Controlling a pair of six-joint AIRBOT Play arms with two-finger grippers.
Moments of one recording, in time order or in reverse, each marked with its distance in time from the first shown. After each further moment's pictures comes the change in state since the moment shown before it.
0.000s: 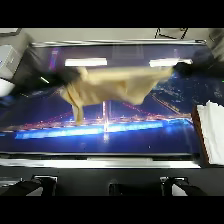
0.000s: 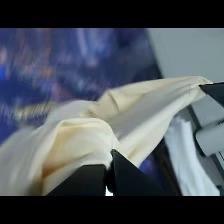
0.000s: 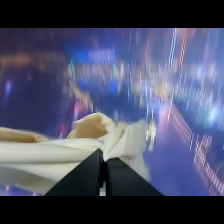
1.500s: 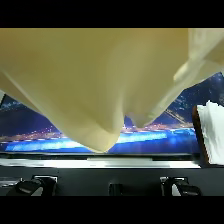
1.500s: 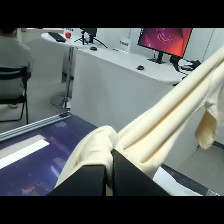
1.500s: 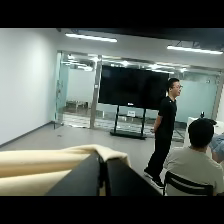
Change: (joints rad) left arm -0.013 0.300 0.507 0.257 -0.264 -0.130; right arm 0.000 0.482 0.314 -0.284 -0.262 0.043
